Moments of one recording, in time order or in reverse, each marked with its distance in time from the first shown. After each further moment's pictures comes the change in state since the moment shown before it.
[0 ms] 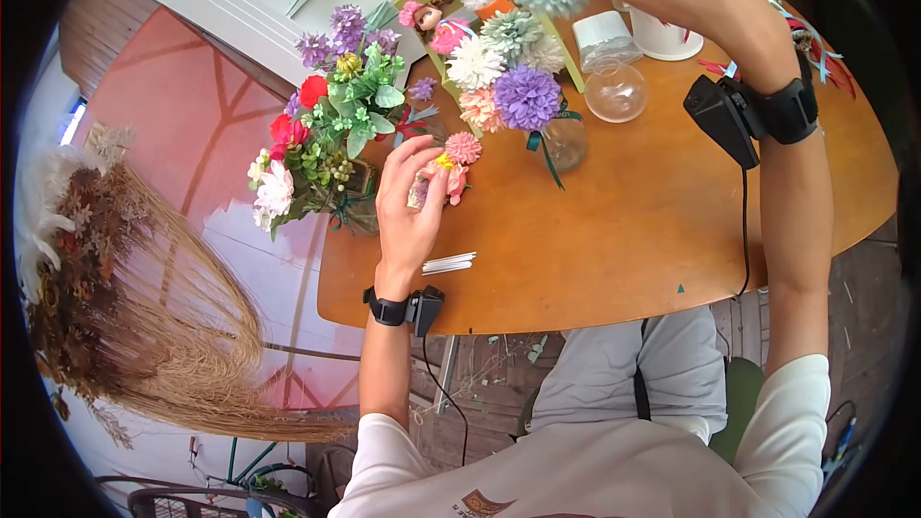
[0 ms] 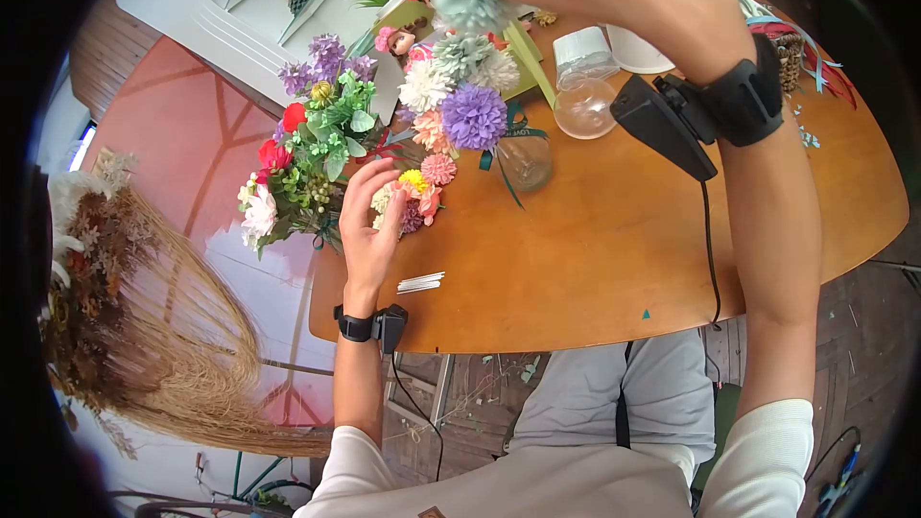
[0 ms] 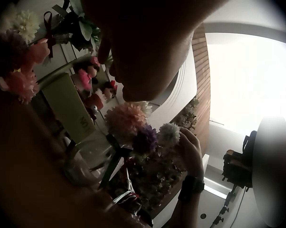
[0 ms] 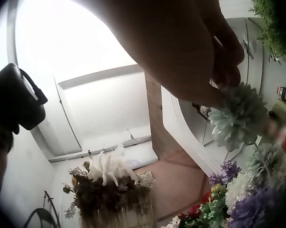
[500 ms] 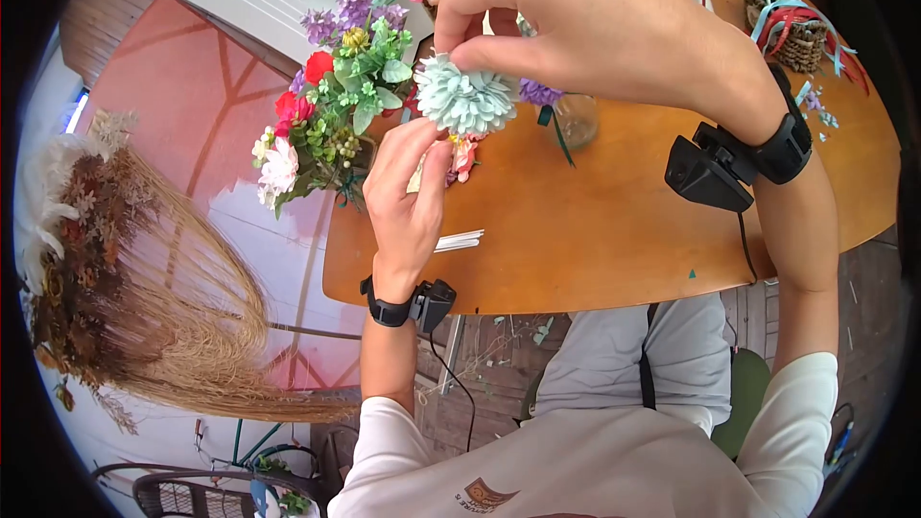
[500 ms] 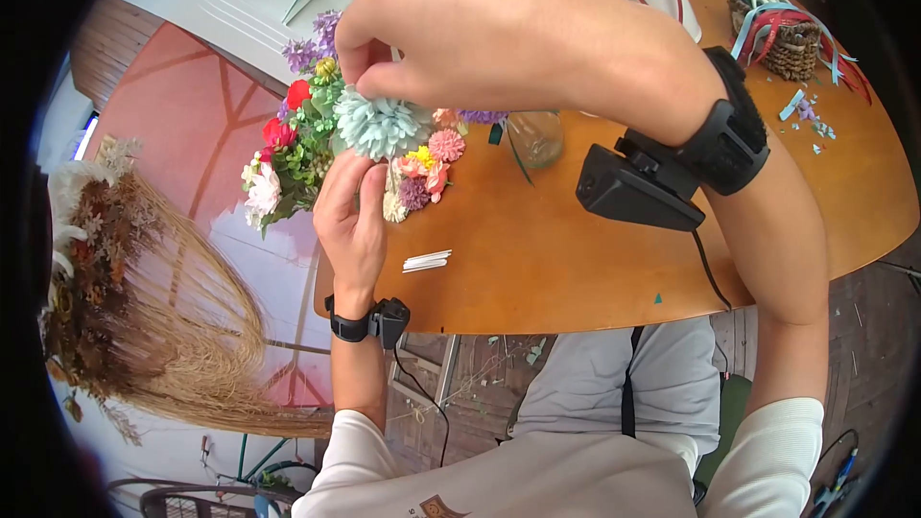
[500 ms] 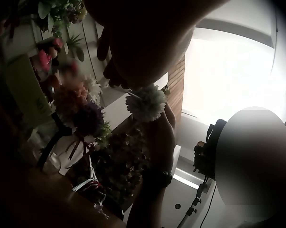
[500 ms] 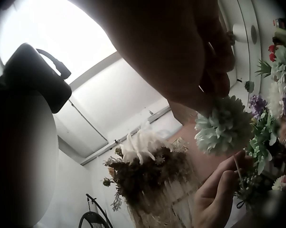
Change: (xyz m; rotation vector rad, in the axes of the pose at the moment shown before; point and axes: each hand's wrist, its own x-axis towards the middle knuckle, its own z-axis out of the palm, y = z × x) left_hand 0.005 0.048 -0.018 0.014 0.126 0.126; right_hand -0.001 -0.049 0.009 0.622 -0.290 -0.304
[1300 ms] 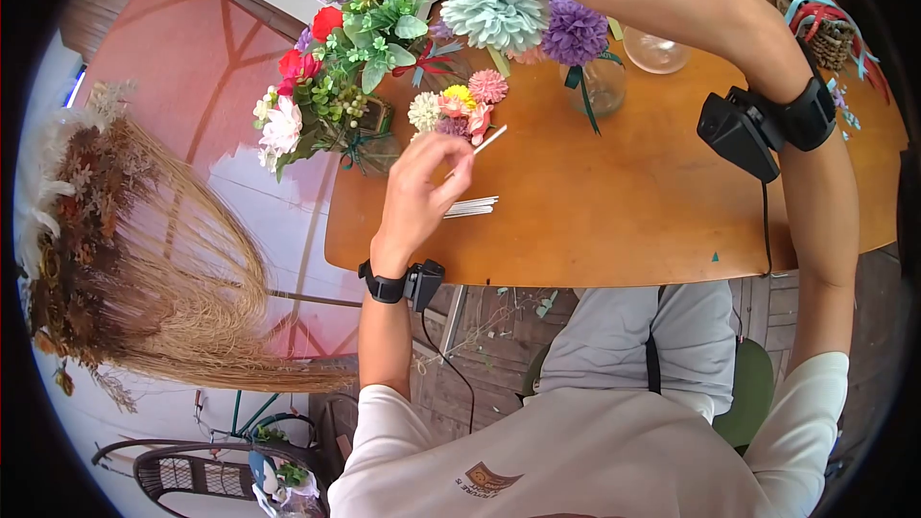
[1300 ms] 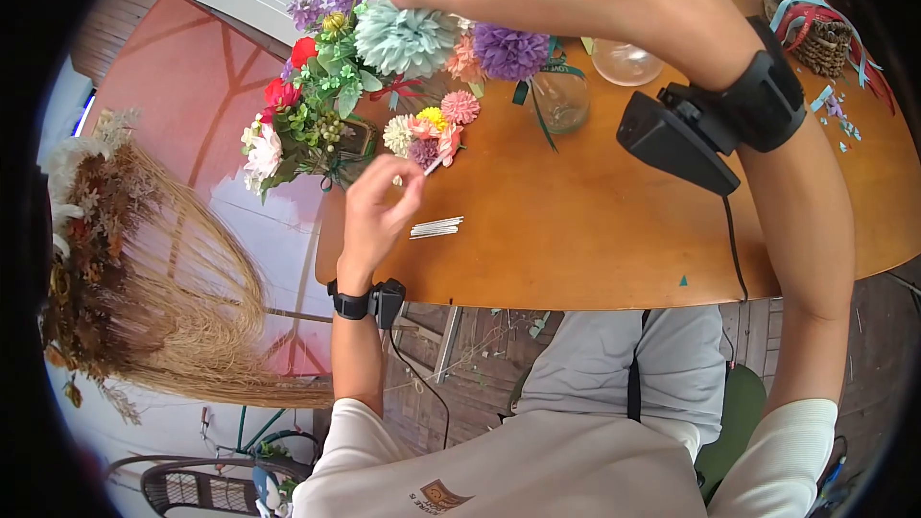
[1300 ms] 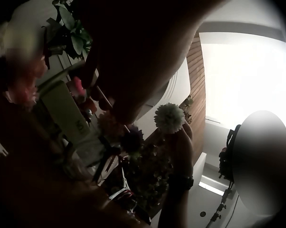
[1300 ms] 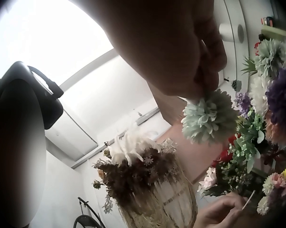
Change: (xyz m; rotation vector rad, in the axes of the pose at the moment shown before) left_hand -0.043 -0.036 -0.015 -0.042 -0.363 -0.160; right_hand 0.007 0.035 0.032 -0.243 0.229 0.058
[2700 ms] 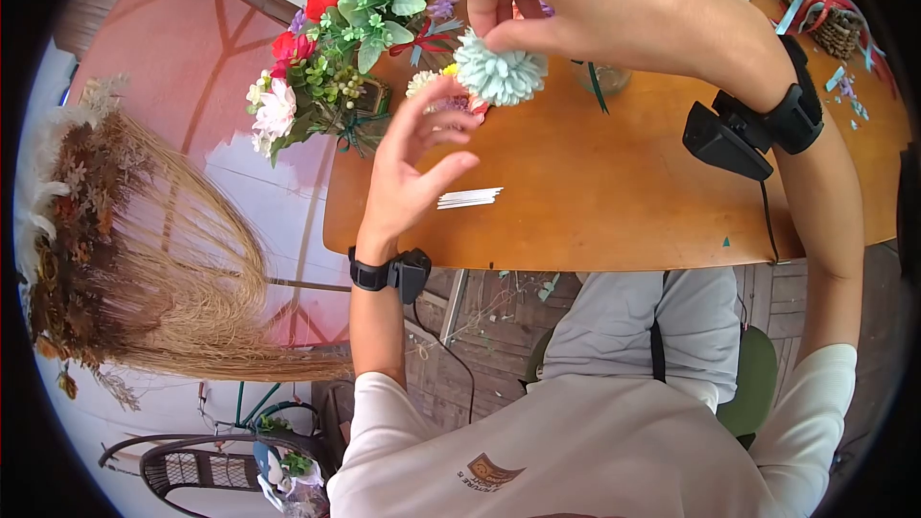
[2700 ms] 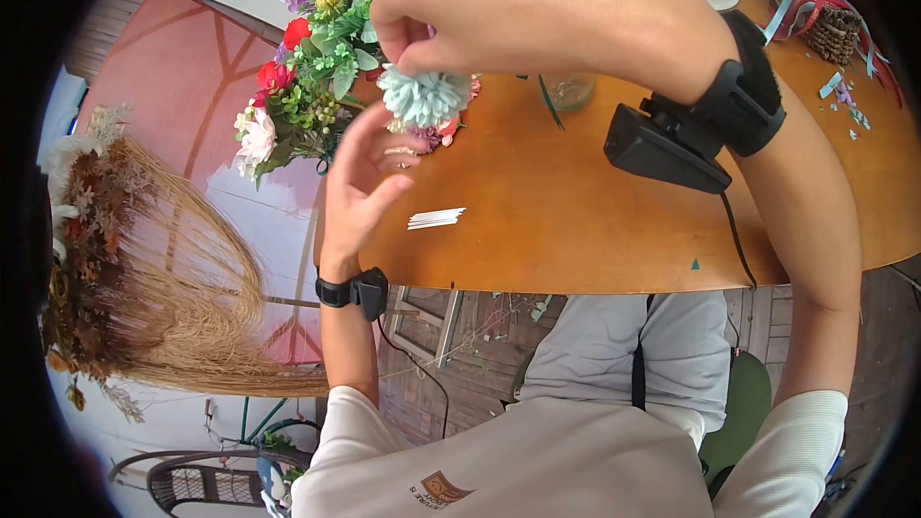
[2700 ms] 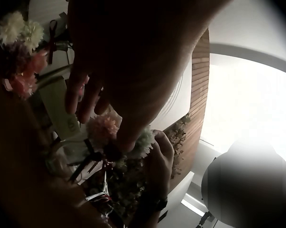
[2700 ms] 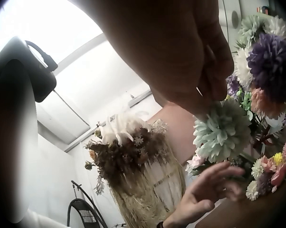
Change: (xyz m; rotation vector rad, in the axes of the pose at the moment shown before) left_hand 0.001 0.001 -0.008 -0.646 -0.042 -0.139; right_hand 0.010 -0.026 0.015 -0.017 -0.466 0.235
